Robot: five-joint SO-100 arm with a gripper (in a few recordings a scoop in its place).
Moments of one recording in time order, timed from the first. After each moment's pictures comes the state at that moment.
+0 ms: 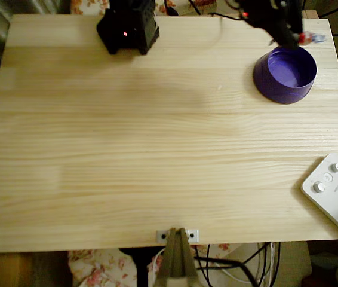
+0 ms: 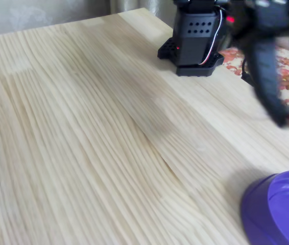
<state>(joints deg) -64.3 121.6 120.5 35.8 14.4</state>
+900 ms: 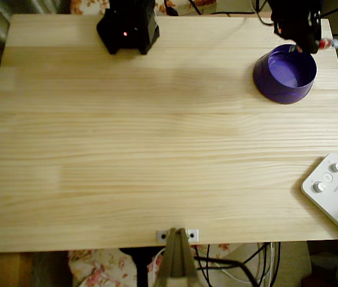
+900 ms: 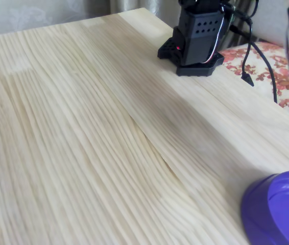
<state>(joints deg) -71.2 97.8 110.5 24.5 12.6</state>
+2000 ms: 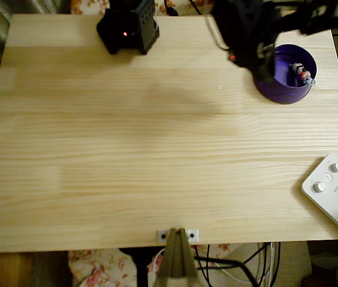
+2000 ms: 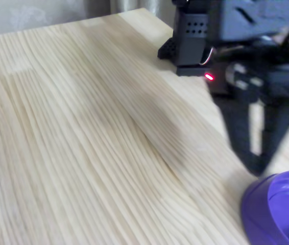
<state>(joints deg) -54.8 116.1 127.4 33.4 1.4</state>
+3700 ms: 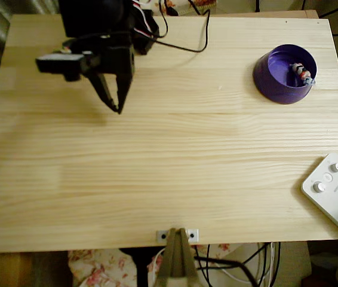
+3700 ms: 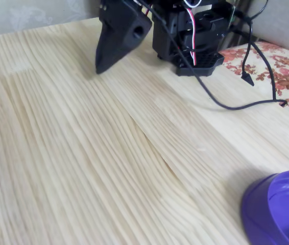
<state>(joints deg) 7.4 187.6 173.3 58.9 2.8</state>
